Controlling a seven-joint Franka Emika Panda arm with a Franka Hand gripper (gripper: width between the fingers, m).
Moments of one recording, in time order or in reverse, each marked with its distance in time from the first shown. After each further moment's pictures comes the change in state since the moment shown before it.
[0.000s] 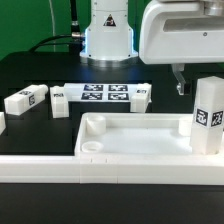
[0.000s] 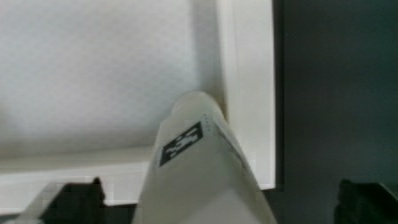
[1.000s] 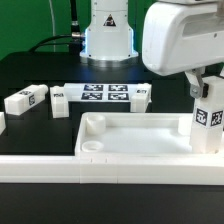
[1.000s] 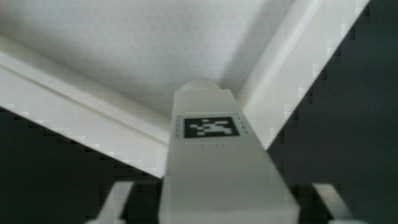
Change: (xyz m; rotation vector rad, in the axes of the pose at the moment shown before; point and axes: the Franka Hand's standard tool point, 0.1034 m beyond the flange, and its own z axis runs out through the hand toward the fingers) arm 0.001 0.005 -0.001 -0.012 0.000 -0.410
